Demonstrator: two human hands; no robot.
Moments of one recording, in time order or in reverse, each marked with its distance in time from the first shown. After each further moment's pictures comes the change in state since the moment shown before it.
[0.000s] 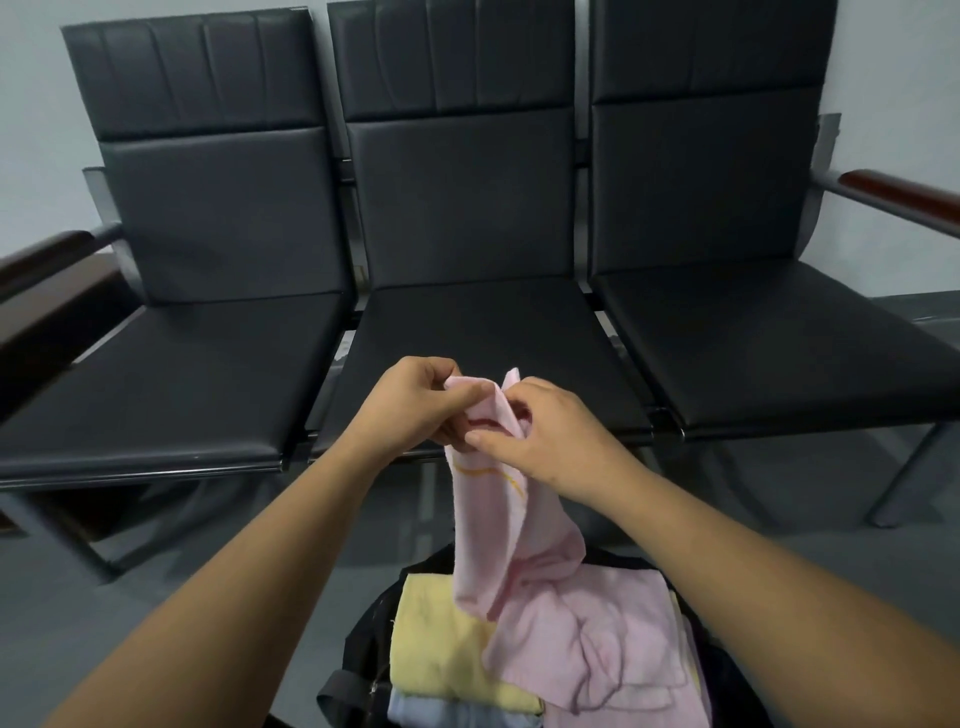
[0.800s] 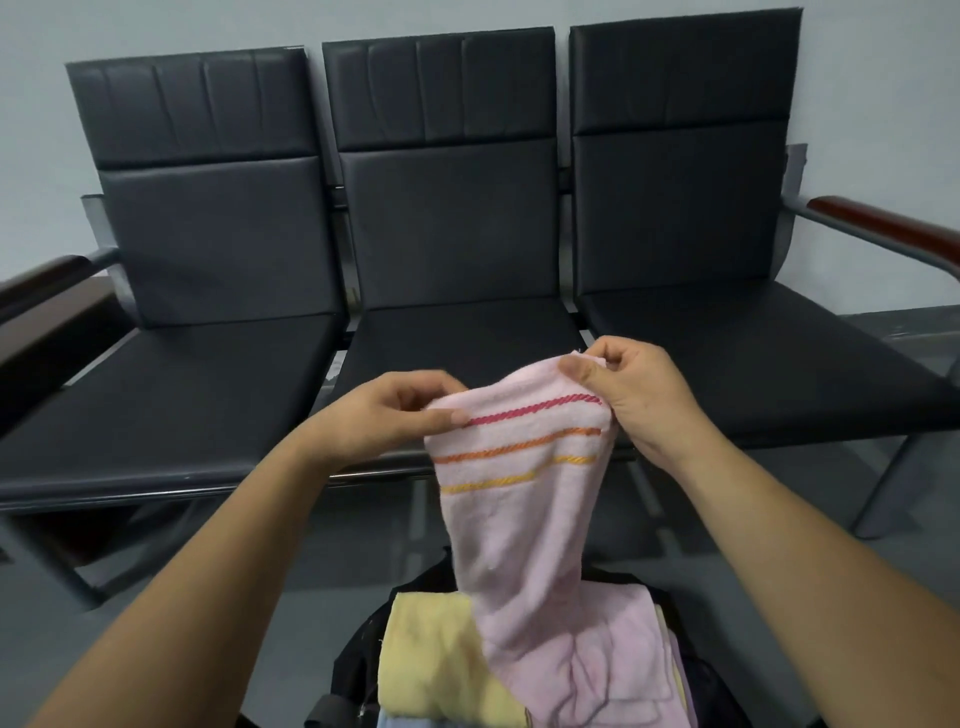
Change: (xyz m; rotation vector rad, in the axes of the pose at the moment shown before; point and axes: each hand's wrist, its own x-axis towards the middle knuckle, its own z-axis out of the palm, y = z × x) left_hand -0.007 0.009 -0.029 -0.131 -0.385 0.191; right_hand 0.002 0.039 -0.071 0.602 0.271 0.081
